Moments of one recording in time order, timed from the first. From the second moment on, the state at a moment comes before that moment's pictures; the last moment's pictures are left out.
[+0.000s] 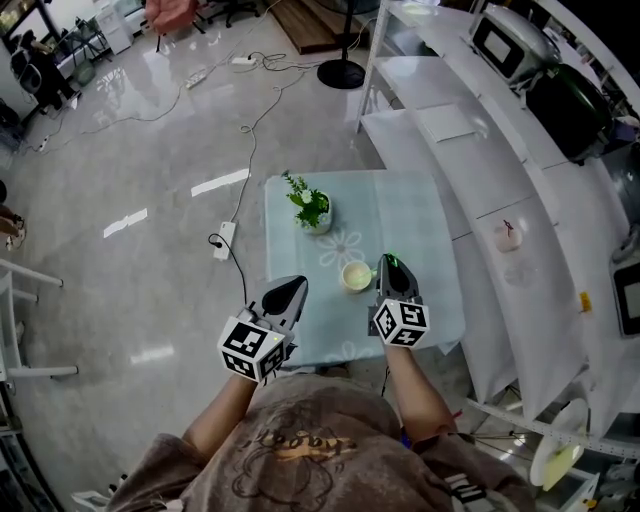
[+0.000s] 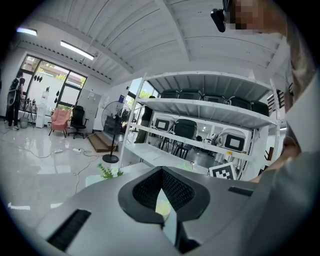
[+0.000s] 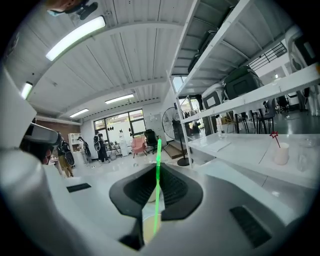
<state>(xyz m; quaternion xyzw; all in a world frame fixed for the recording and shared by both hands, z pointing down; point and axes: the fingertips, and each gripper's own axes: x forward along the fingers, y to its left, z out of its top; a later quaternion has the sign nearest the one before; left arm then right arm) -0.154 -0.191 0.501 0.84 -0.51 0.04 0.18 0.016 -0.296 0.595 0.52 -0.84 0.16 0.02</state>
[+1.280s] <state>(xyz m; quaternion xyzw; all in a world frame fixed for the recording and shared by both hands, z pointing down) -0.158 -0.182 0.520 0.83 -0.52 0.06 0.20 0.037 -0.303 0.682 0.54 -0.80 0.27 0.02</state>
